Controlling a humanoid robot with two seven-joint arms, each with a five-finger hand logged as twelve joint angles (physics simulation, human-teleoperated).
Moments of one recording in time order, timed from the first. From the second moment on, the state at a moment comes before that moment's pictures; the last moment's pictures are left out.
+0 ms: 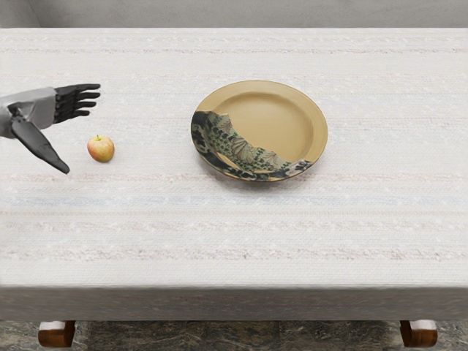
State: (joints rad) left arm -0.99 0.91 -0.25 -0.99 0.57 -0.61 -0.33; right arm -0.06 0.00 -0.14 0.27 0.07 0.08 -0.05
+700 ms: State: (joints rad) left arm -1.30 0.69 -0.25 -1.00 0.62 -0.61 0.56; right arm -0.06 0.00 -0.14 0.27 0.07 0.08 -0.05
